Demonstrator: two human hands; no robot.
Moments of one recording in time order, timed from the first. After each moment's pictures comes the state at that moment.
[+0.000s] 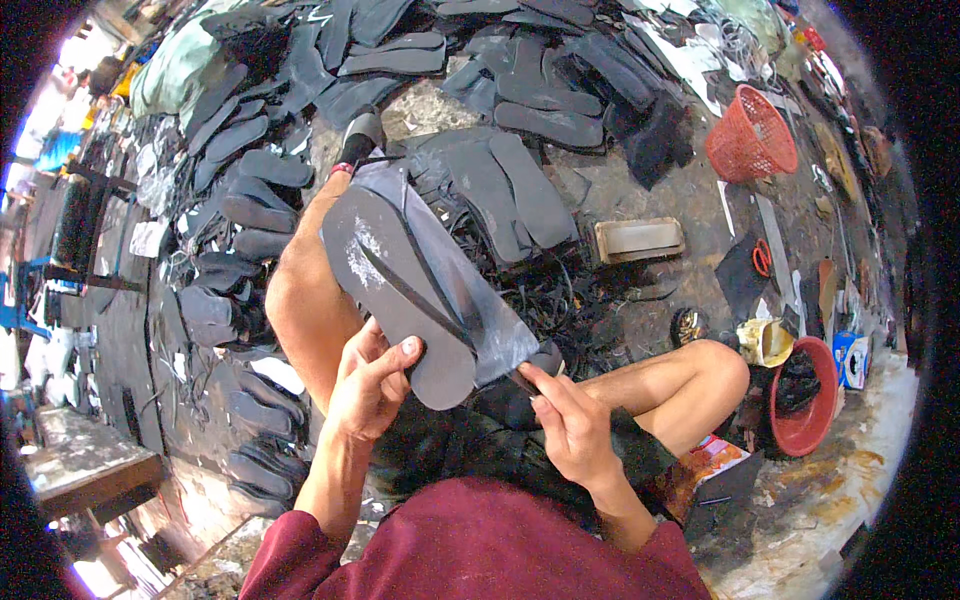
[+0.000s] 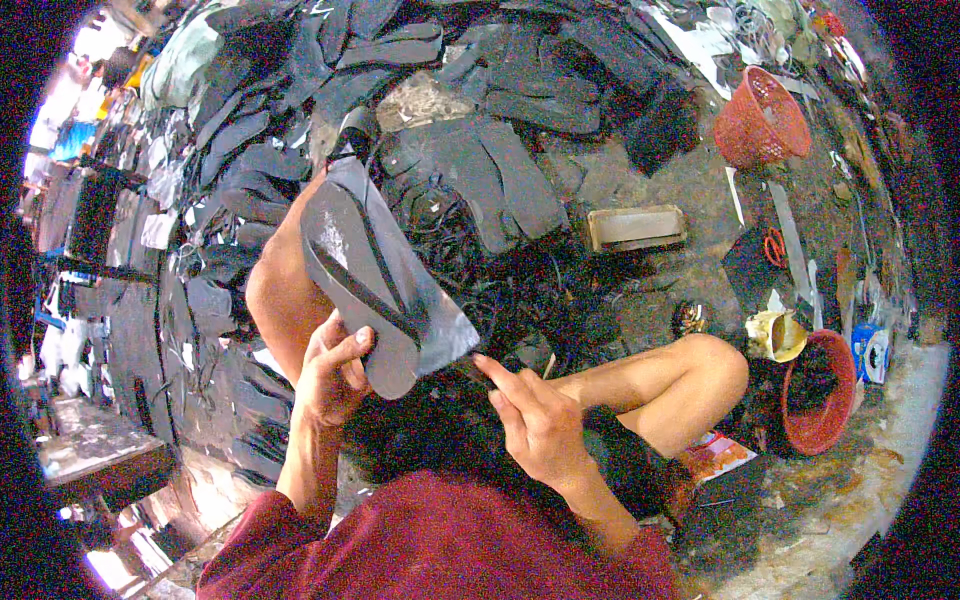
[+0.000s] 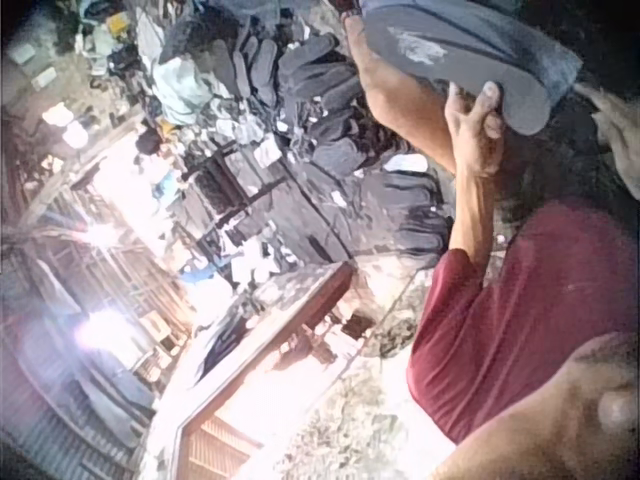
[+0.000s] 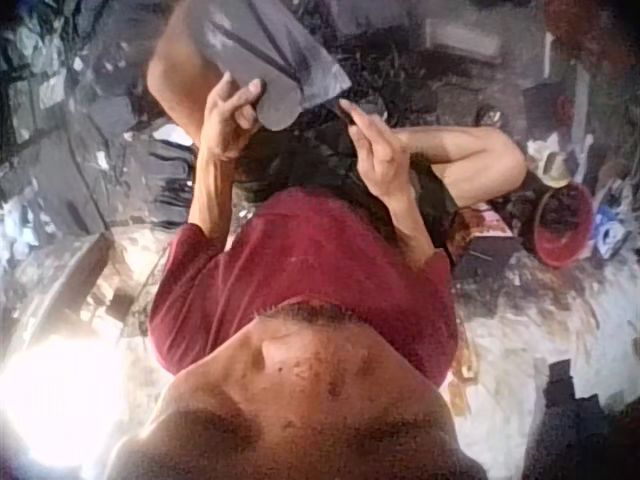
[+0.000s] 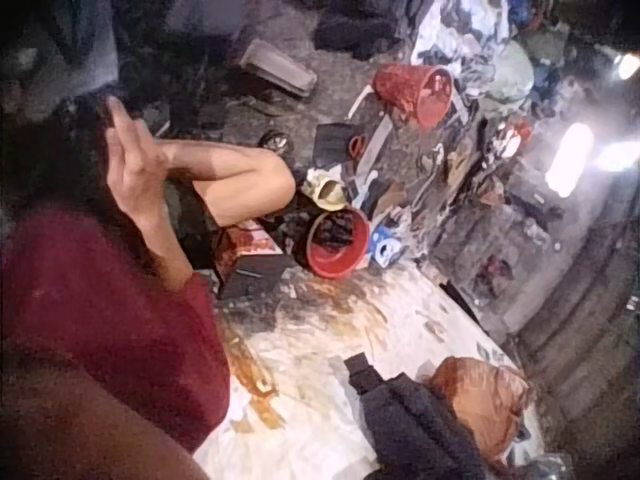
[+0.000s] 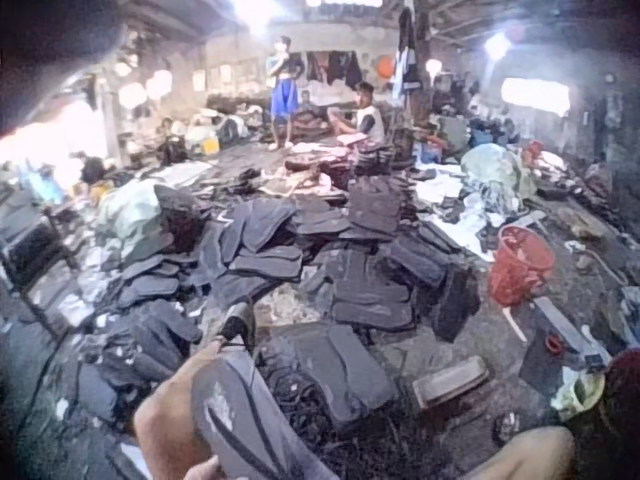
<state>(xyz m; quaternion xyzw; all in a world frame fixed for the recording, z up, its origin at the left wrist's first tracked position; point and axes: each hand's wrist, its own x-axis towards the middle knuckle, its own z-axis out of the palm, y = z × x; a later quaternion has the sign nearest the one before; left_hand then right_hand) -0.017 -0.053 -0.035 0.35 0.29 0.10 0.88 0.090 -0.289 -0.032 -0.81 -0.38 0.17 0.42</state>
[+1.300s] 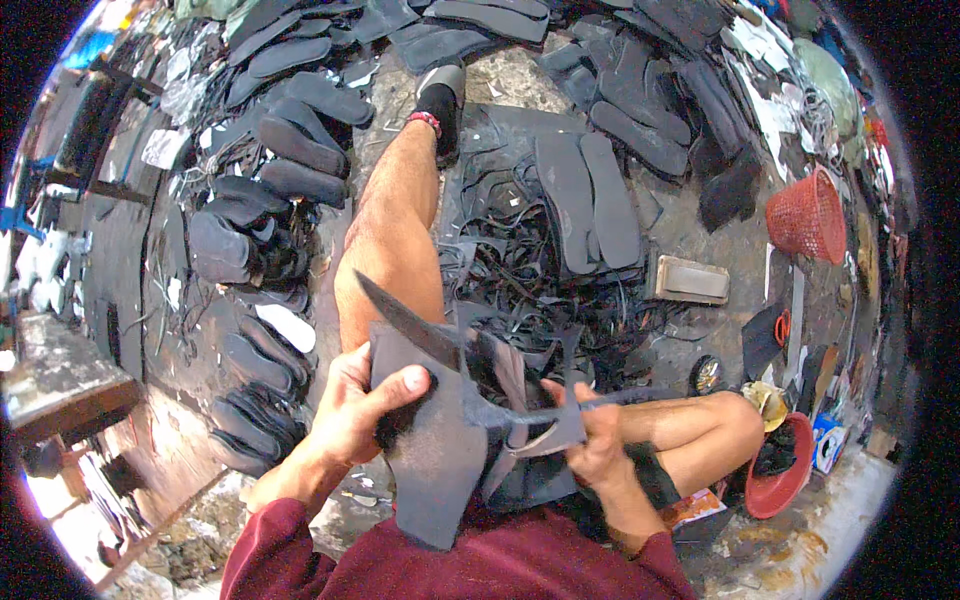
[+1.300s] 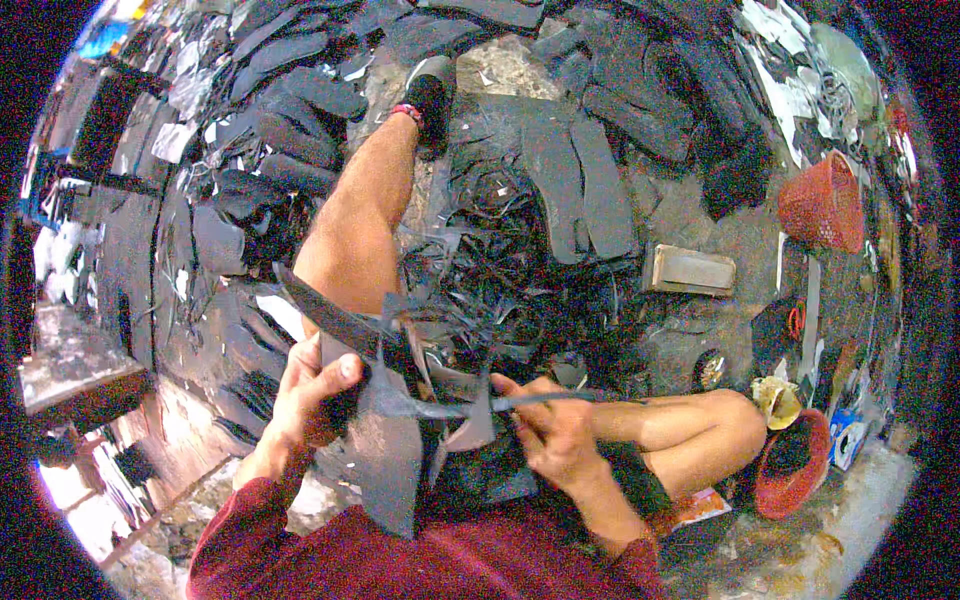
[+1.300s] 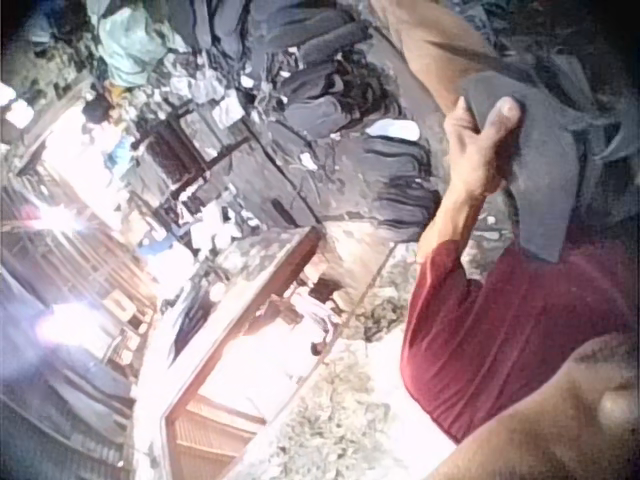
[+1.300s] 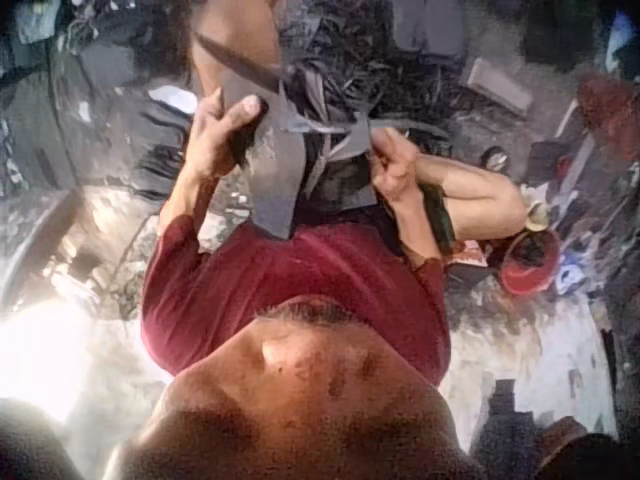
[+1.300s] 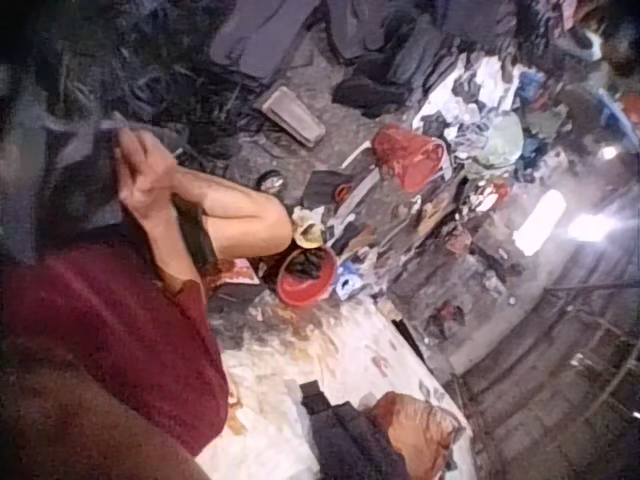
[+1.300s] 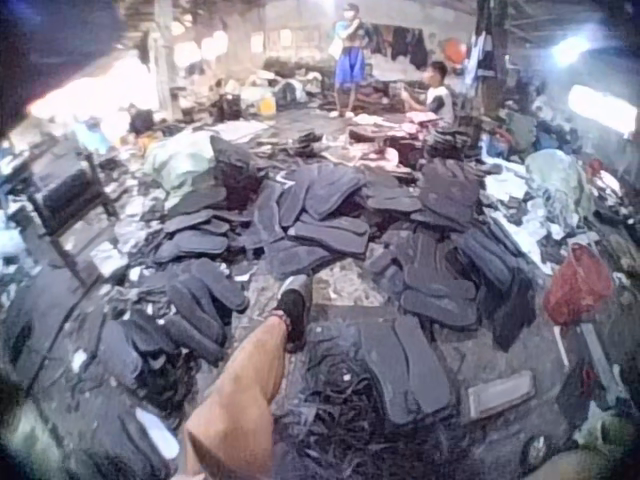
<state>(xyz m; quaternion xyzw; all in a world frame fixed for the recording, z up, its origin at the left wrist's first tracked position) -0.073 -0.004 -0.010 0.36 0.40 0.09 0.84 0.108 -0.228 -0.063 -0.71 -0.50 0.27 0.43</state>
